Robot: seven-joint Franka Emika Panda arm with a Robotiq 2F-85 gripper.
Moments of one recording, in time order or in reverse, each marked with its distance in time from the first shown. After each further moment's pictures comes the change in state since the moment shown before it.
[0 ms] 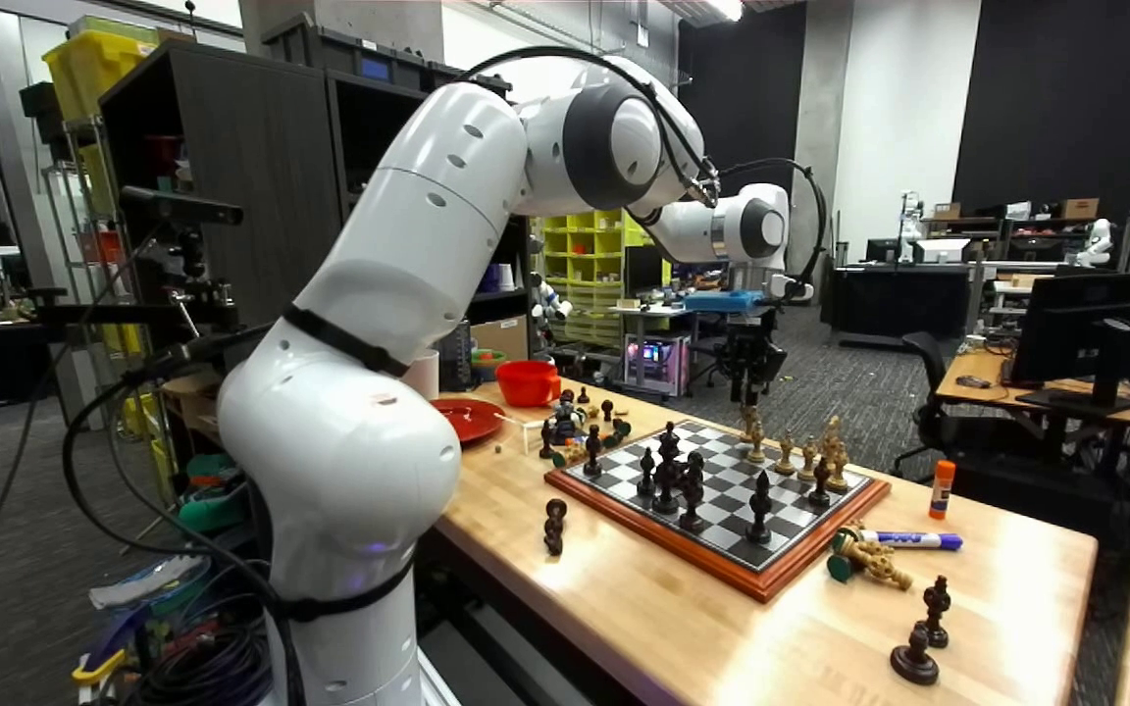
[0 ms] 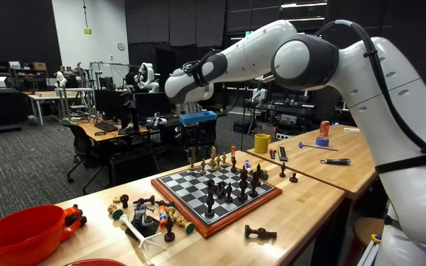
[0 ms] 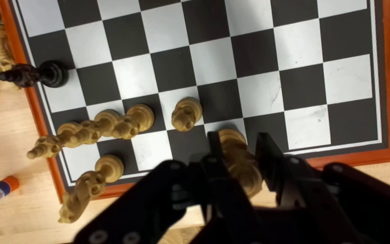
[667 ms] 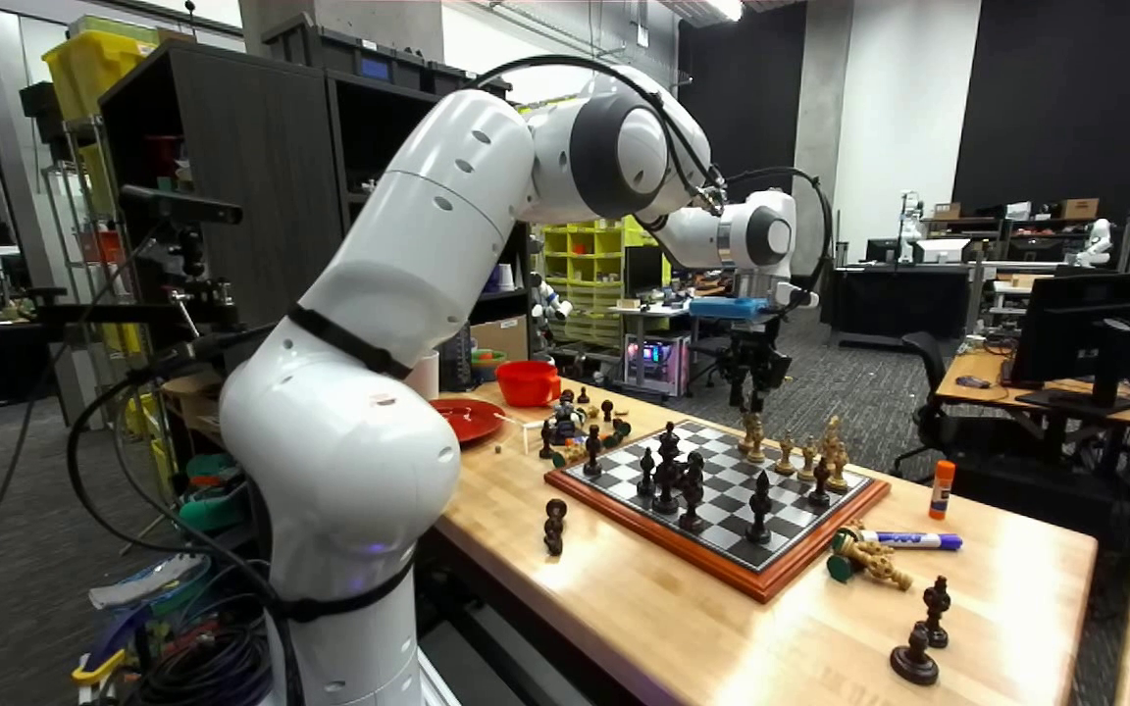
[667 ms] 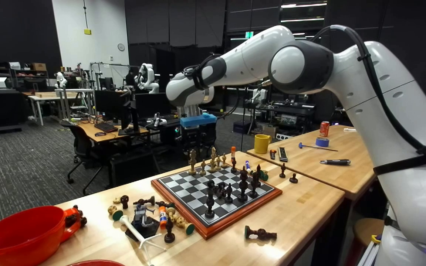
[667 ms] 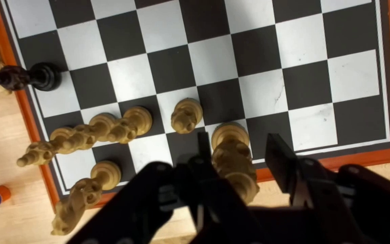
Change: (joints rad) arm -0.013 0.026 0.000 0.019 0.023 -0.004 -0.003
